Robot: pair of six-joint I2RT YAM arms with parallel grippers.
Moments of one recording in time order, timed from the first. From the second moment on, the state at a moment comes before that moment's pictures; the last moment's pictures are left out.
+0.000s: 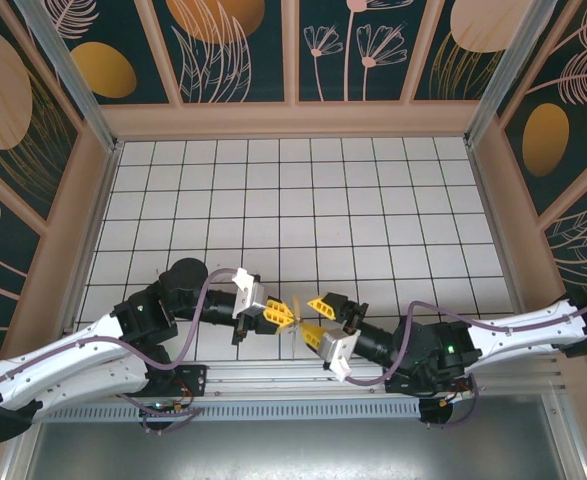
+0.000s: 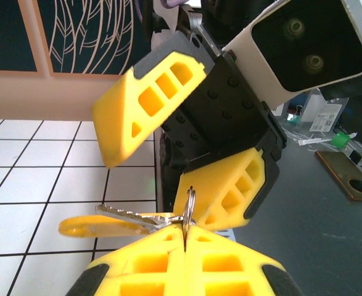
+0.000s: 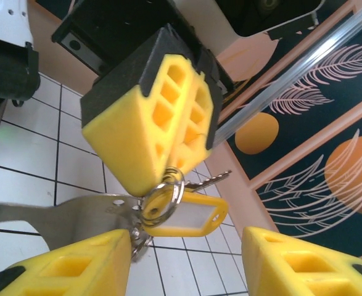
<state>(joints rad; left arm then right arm) -1.06 0.76 0.67 -0.12 0.63 0.01 1.77 0.61 0.51 0.06 0.64 -0.77</state>
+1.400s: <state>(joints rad) -1.06 0.77 0.64 -0.07 0.72 -0.06 1.63 0.69 0.51 0.12 0.41 -0.86</state>
